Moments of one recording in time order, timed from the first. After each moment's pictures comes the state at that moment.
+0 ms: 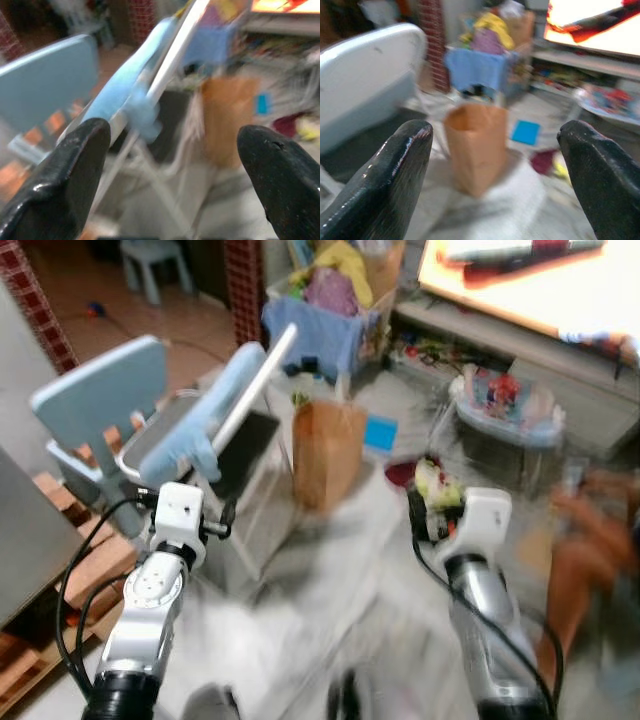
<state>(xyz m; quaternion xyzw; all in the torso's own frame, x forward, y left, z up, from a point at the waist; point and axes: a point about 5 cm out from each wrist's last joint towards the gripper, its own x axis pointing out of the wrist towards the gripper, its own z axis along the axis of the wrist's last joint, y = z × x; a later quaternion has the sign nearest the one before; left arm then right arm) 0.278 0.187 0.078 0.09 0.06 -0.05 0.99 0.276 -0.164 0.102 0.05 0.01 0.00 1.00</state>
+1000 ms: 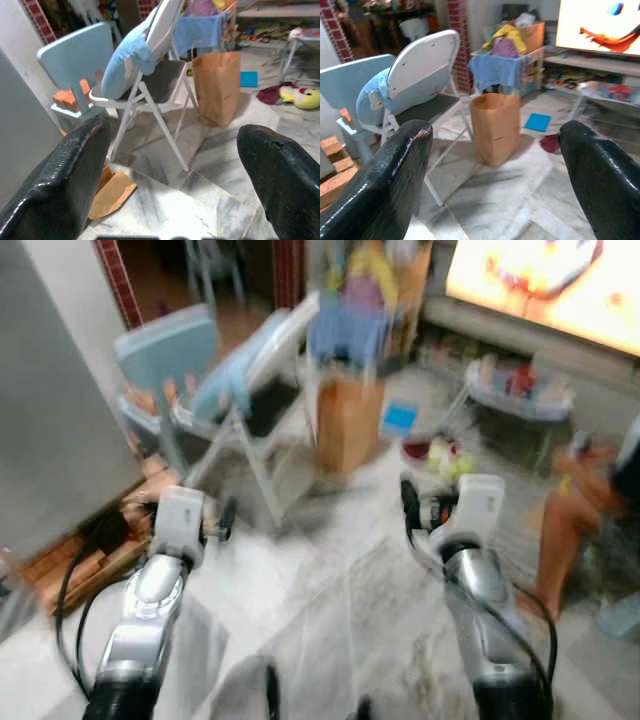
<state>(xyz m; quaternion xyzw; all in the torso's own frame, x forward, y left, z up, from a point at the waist) 0.272 0.186 0.067 0.10 0.08 -0.06 0.99 0.274 -0.158 0.094 0.05 0.02 0.01 1.00</state>
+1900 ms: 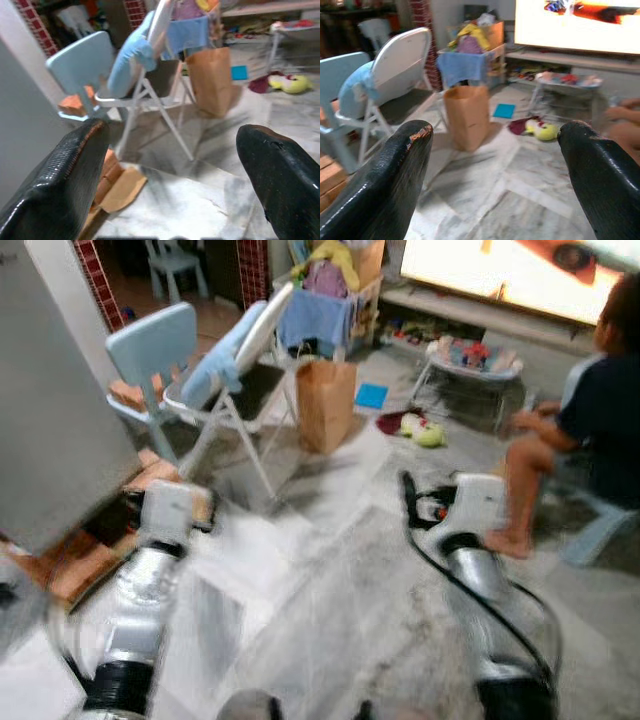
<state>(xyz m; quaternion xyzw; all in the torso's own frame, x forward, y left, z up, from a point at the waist) 0.281 0.191 0.065 0.12 0.07 -0.04 0.99 0.273 -0.167 0.093 0.05 0.03 -0.01 1.00</state>
